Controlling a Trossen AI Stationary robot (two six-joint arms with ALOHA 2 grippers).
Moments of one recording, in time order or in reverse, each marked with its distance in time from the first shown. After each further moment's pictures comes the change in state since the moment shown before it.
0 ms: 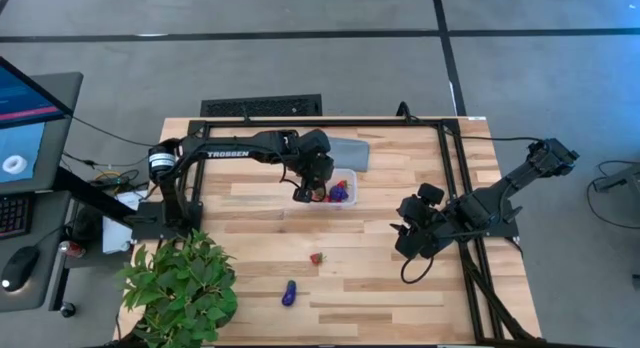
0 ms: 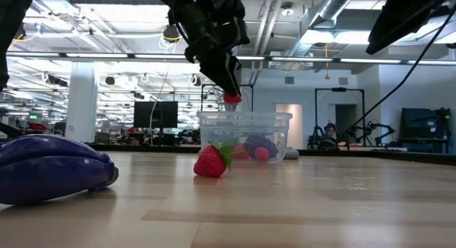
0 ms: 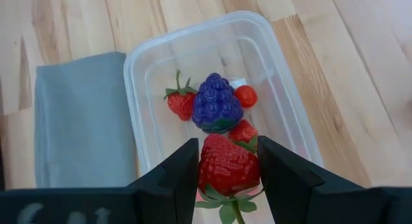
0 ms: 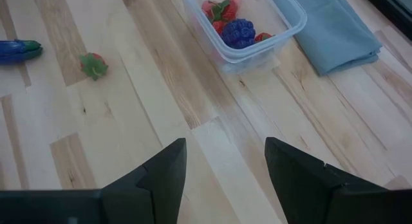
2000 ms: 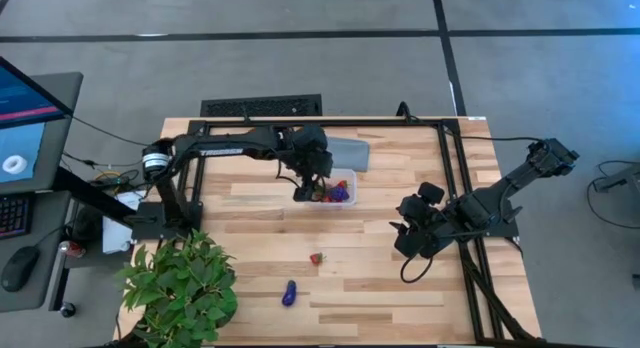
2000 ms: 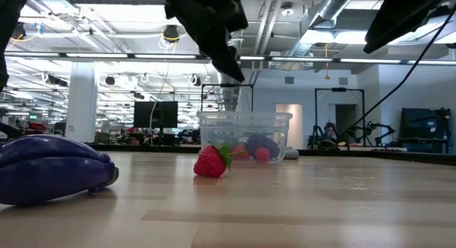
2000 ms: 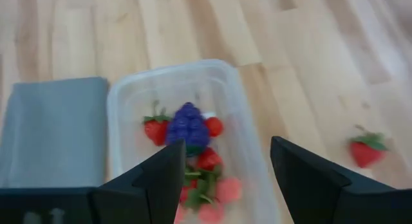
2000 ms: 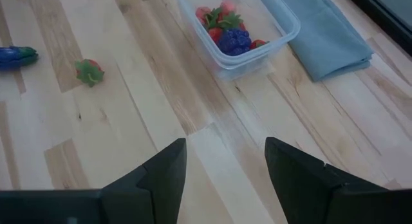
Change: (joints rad) left arm 0.004 -0.047 0.004 0.017 0.158 -0.123; right arm 0.000 0.000 0.000 0.002 0.029 -0.002
